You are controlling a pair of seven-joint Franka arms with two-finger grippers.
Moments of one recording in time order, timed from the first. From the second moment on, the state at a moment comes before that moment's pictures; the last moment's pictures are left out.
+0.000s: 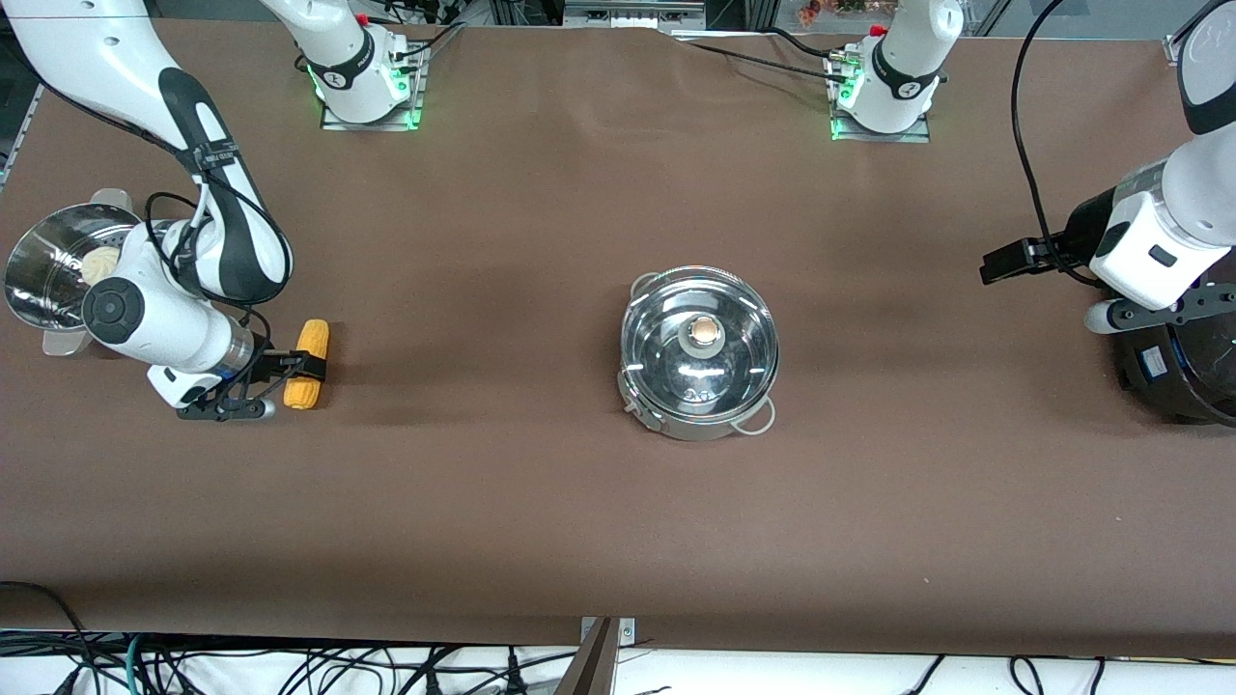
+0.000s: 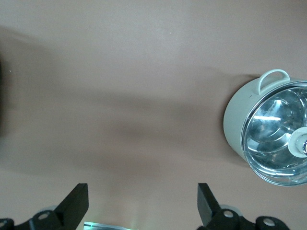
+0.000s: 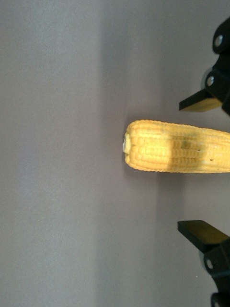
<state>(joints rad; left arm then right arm) 0.01 0.16 -0.08 -1.50 -0.06 1.48 -0.27 -0.08 0.47 0.08 -1.92 -0.01 2.36 -0.02</state>
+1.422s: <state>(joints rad) -0.39 0.41 -0.10 -1.59 -0.12 1.91 -0.54 -0.10 0.48 0.06 -2.11 -0.01 2.61 -0.08</state>
